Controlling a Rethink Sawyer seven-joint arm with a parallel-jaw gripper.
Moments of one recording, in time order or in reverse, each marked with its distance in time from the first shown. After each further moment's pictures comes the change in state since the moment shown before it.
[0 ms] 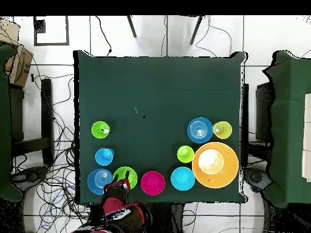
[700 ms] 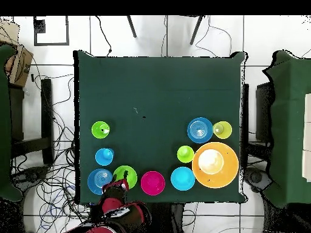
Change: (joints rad) arm 0.000 0.024 0.015 0.000 0.000 -0.034 0.000
